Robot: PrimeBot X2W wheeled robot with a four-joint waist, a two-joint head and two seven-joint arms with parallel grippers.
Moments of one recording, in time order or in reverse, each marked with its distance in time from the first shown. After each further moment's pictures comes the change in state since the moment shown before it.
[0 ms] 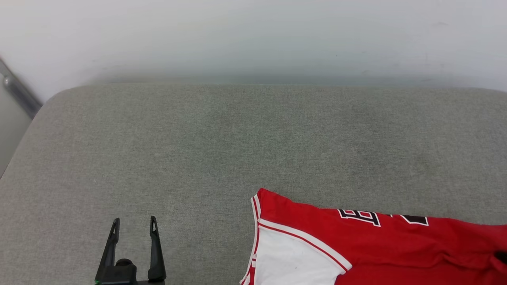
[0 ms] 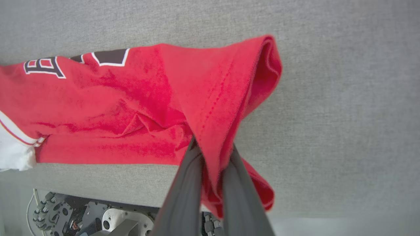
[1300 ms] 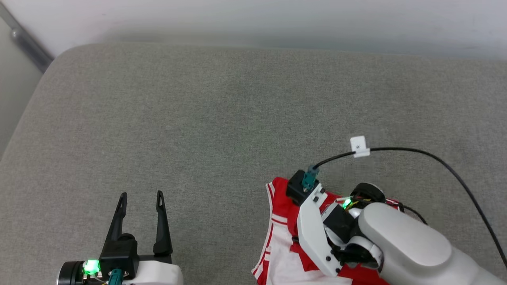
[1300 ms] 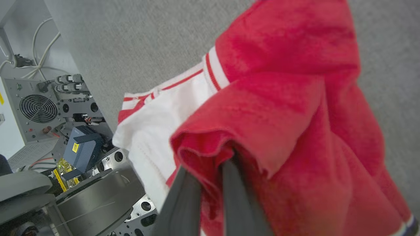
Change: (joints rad) left arm -0.105 -0.077 0.064 0.036 0.014 -0.114 0.000; right arm -0.604 0.414 0.905 -0.044 -0.157 0.000 0.097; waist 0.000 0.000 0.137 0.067
